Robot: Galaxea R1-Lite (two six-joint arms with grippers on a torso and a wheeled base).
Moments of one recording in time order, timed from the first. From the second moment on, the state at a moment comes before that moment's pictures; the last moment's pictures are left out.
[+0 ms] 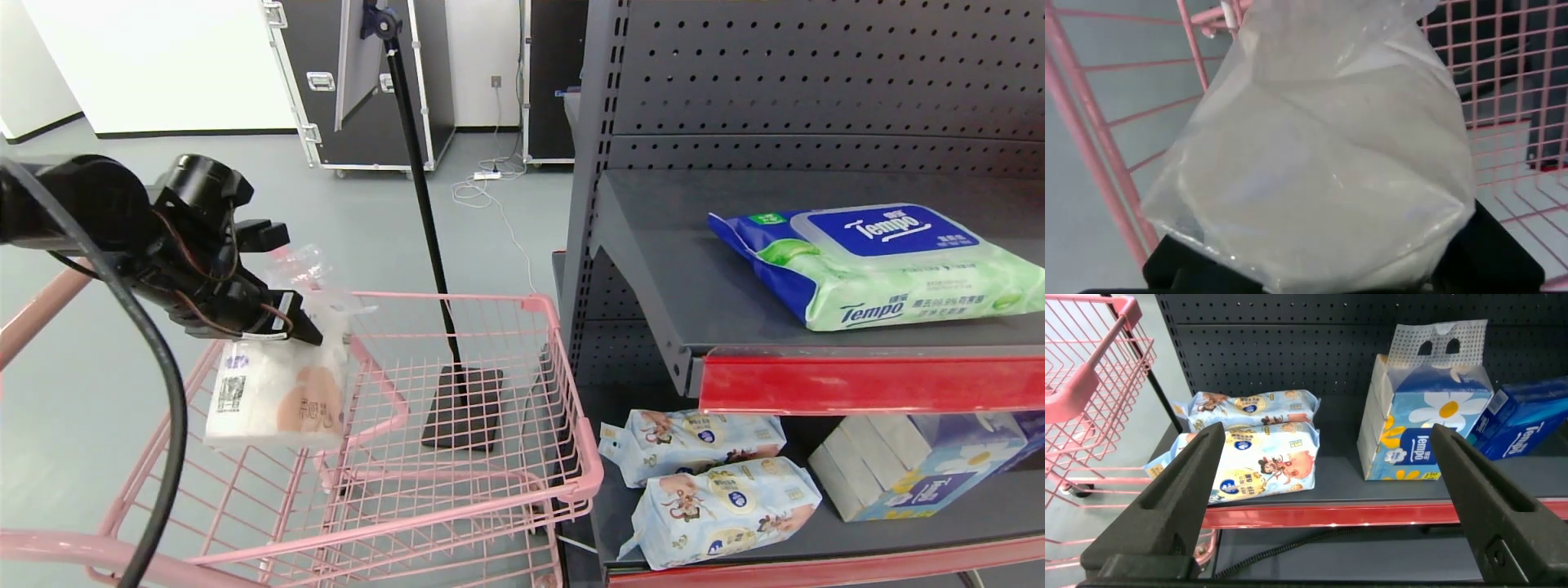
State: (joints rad) left arm -0.05 1.92 -1.53 0.63 -0.08 0.02; right arm 0.00 0.00 0.00 0.00 -0.03 -0.03
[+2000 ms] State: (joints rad) left arm 0.09 0.40 -0.62 0.23 -0.21 -0.09; right arm 0.00 0.00 0.00 0.01 -0.04 -0.03
